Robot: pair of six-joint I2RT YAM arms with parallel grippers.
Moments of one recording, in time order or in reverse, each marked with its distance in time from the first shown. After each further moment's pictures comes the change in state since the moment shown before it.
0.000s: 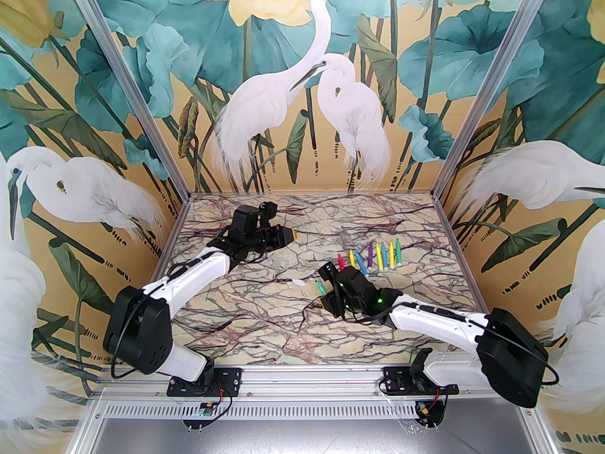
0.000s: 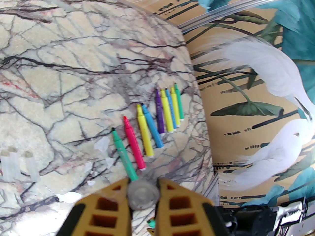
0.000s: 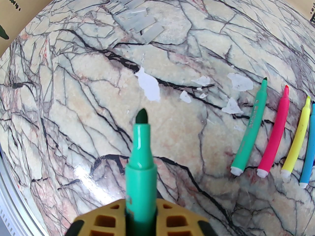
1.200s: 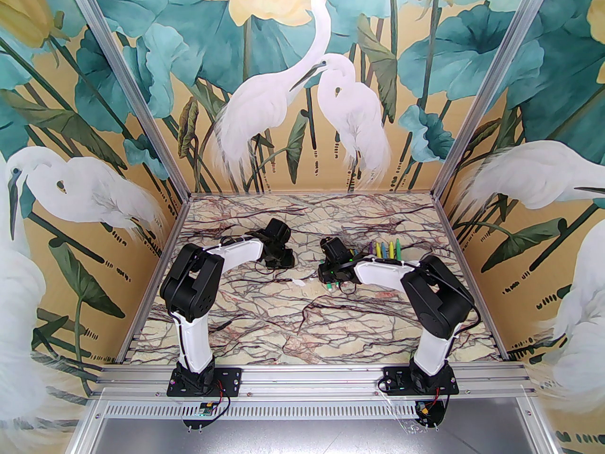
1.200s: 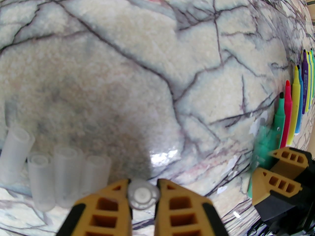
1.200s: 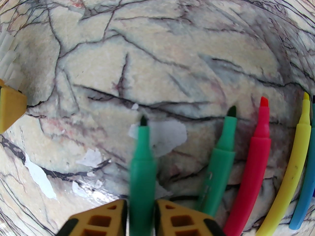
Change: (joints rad) left arm -0.072 0.393 0.153 -0.321 -0.298 0.204; right arm -0.180 0.523 0.402 -0.099 0.069 0.175
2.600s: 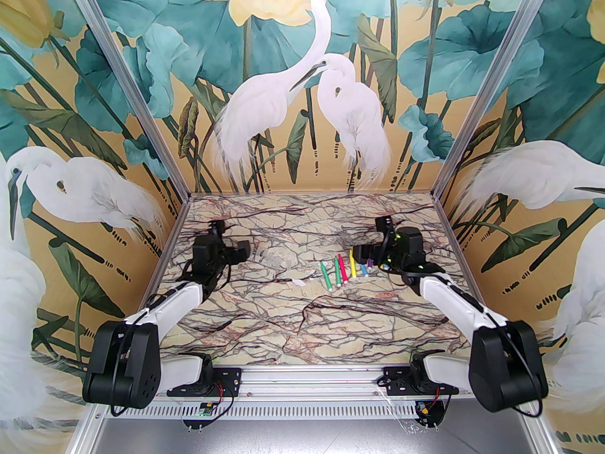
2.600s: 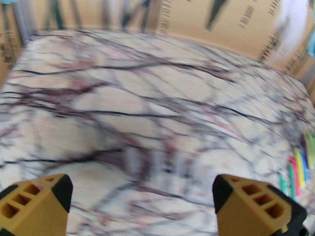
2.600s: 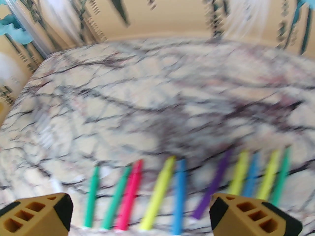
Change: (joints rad) left arm 0.444 -0.642 -0.729 0.811 -0.212 0.290; right arm -0.505 -0.554 -0.319 0.251 -0.291 -0.312
